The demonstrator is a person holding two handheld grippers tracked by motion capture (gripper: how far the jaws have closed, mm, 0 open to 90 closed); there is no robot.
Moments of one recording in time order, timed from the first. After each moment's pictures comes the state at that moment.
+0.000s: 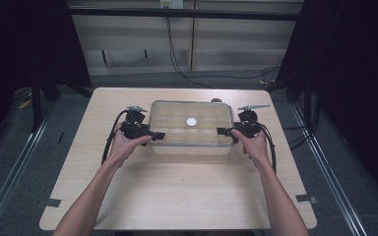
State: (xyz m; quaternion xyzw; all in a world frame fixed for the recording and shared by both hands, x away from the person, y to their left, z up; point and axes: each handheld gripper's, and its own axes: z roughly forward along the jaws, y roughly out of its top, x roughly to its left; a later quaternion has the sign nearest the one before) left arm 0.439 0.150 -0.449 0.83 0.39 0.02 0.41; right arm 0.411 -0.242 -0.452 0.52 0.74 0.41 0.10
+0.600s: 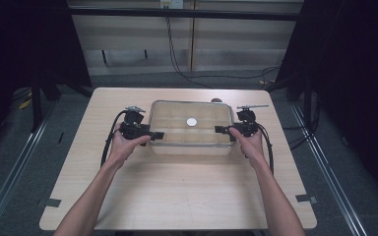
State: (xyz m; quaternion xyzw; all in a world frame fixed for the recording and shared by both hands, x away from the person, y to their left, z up) left arm 0.435 0.153 -0.448 0.82 0.39 0.02 0.41; right arm 0.418 -0.239 -0.459 0.55 0.72 0.42 0.08
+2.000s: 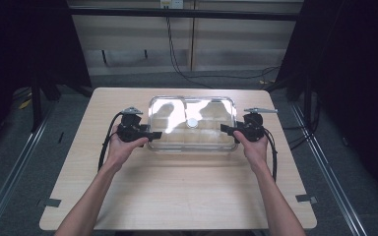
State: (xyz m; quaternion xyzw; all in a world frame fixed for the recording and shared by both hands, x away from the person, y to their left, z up) left arm 0.421 0.158 -0.441 0.81 0.38 0.05 0.44; right arm 0.387 -0.244 -0.443 0.54 0.69 0.45 0.14
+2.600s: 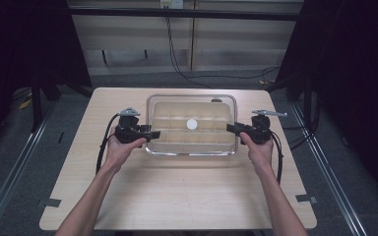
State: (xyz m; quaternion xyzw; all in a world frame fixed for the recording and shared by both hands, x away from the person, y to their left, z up) left arm 0.413 0.163 -0.439 0.81 0.36 0.06 0.46; right arm 0.372 -0.257 -0.436 0.54 0.68 0.48 0.13
